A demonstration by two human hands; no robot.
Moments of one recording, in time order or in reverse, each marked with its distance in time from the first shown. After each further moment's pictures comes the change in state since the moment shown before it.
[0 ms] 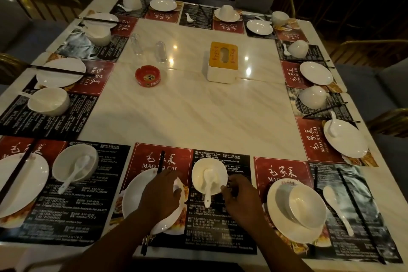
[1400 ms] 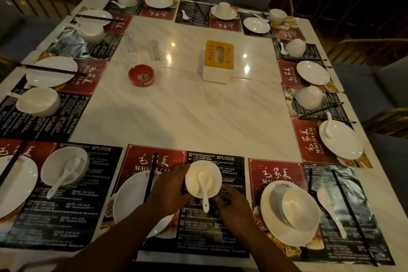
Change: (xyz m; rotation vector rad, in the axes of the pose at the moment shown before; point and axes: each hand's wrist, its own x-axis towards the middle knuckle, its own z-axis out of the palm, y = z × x) left_hand 0.029 0.018 0.023 -0.123 -0.031 0.260; right_hand -0.002 0.006 0.006 0.260 -0.169 0.181
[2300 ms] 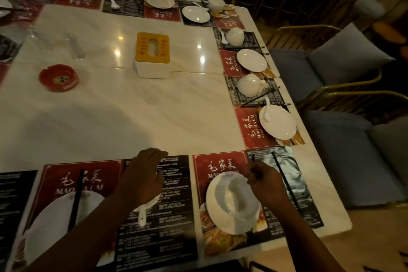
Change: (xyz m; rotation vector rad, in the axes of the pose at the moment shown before) left_hand 0.081 0.082 0.027 0.139 0.039 0.154; right_hand 0.016 0.061 -0.219 -0.241 0.397 0.023
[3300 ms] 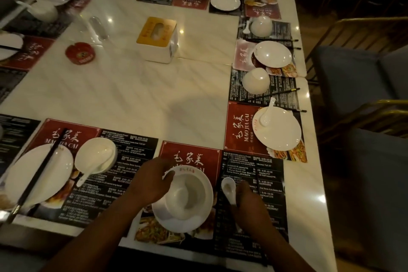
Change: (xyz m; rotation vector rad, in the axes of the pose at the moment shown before) left_hand 0.016 0.166 0.123 0.005 -0.011 -0.428; right_hand 0.064 0.145 -0.042 -0.231 -0.462 -0.198
